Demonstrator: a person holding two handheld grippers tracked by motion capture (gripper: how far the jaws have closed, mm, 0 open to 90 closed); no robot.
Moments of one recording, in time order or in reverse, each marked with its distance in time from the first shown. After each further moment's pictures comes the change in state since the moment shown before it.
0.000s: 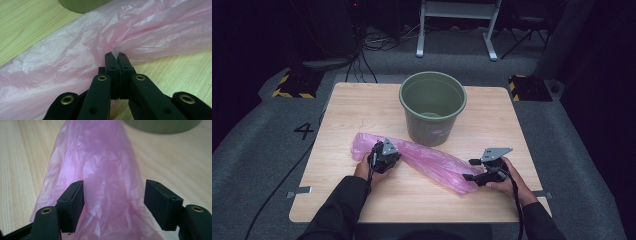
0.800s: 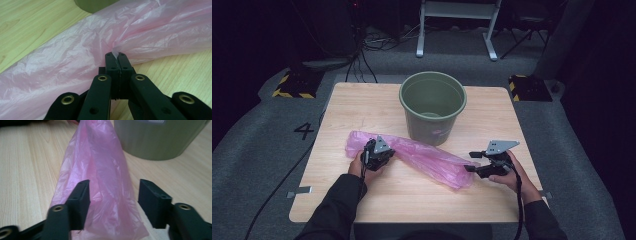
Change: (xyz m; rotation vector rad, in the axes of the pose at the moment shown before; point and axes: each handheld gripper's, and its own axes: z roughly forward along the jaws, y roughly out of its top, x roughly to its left) left arm 0.019 -0.009 -0.008 -0.044 0.020 0.007; right arm -0.006 0.021 -0.017 -0.075 0.003 -0.058
